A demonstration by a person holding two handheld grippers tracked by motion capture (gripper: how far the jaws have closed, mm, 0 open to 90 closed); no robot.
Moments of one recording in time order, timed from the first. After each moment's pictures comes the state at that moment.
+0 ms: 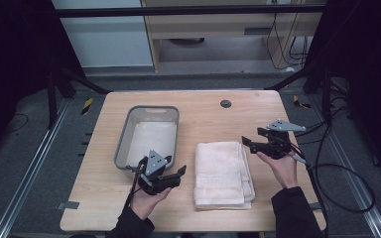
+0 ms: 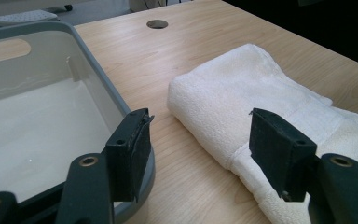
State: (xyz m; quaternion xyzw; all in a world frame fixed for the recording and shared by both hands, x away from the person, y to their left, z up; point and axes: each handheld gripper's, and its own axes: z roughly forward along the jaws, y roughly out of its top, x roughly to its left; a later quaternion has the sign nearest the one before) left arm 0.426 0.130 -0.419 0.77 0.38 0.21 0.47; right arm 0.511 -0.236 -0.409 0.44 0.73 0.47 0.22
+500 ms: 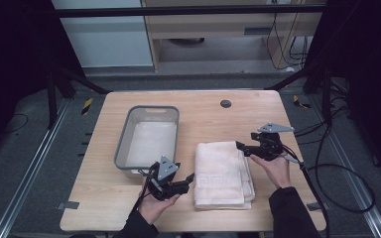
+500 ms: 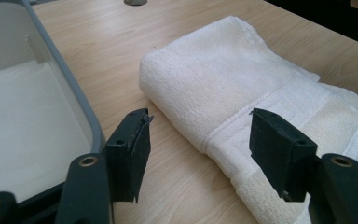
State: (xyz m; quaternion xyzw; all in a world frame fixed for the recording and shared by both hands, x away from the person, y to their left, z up) left arm 0.421 0.109 -0.438 0.79 0.37 0.19 0.45; right arm 0.521 -0.223 -0.431 0.44 0.75 0.45 0.19
